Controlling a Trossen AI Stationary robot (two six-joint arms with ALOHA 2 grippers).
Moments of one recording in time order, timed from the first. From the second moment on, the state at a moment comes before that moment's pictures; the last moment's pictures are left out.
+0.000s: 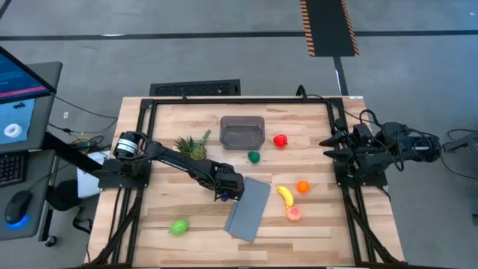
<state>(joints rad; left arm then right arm) -0.19 1.92 1.24 -0.57 -0.01 -1.31 0.15 0.20 0.54 -0.20 0.00 0.26</state>
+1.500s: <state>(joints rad) -0.18 1.91 1.44 -0.83 -0.10 -1.21 0.15 0.20 0.54 -0.21 0.00 0.26</state>
